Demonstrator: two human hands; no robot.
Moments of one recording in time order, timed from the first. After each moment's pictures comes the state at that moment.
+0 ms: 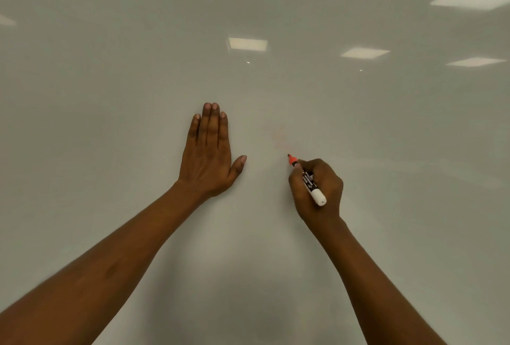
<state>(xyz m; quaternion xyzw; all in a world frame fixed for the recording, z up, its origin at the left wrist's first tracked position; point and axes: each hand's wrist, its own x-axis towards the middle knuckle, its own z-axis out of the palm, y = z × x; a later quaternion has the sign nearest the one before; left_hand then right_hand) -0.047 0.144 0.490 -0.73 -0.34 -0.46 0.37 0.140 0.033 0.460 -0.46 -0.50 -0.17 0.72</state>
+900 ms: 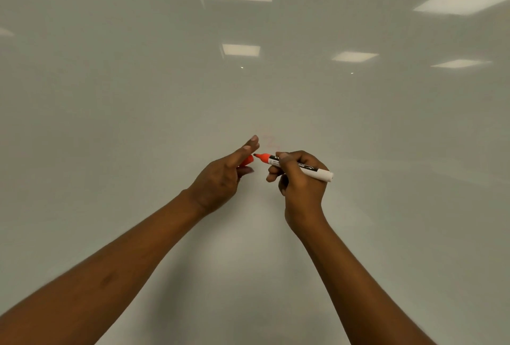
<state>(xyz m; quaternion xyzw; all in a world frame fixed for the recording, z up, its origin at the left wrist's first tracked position) -0.038 0.096 0.477 -0.86 -0.09 -0.50 0.09 0.090 -0.028 0.487 -0.30 -0.46 0.18 0.81</state>
